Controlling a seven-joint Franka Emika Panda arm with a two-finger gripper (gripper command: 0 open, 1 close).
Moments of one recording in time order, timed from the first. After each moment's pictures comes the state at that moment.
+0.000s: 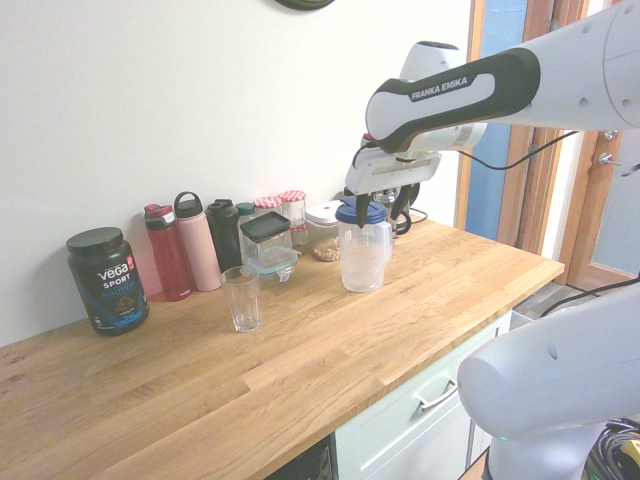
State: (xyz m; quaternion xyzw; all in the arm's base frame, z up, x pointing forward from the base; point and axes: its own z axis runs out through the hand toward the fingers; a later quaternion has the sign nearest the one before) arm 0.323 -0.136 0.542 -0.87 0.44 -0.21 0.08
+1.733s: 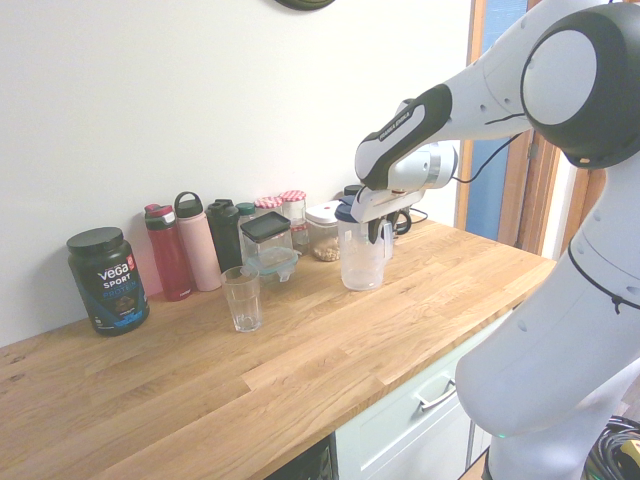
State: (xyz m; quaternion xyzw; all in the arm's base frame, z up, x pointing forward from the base) arm 0.421 -0.190 0.461 -0.89 0.40 -0.20 0.05
